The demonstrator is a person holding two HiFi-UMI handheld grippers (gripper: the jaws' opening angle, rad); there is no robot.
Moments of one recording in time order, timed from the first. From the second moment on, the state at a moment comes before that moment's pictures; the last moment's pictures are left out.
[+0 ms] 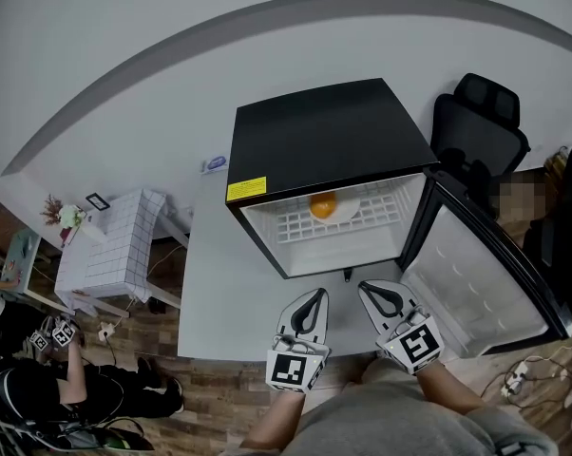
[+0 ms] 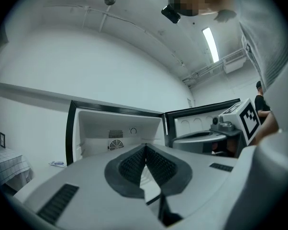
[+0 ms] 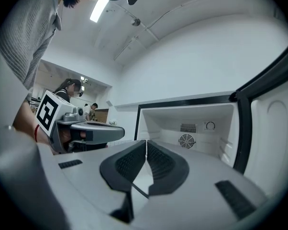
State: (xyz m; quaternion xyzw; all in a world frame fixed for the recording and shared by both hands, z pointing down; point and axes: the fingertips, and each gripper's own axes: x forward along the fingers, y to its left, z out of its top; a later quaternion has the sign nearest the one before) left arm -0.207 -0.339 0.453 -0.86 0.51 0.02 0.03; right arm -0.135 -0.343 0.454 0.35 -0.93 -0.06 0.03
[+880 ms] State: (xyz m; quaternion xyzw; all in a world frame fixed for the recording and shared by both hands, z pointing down) left arm -0.215 -0.305 0.449 -0.86 0.51 0.02 0.03; right arm -0.139 -0.318 0.439 0.36 -0.93 -0.08 0.03
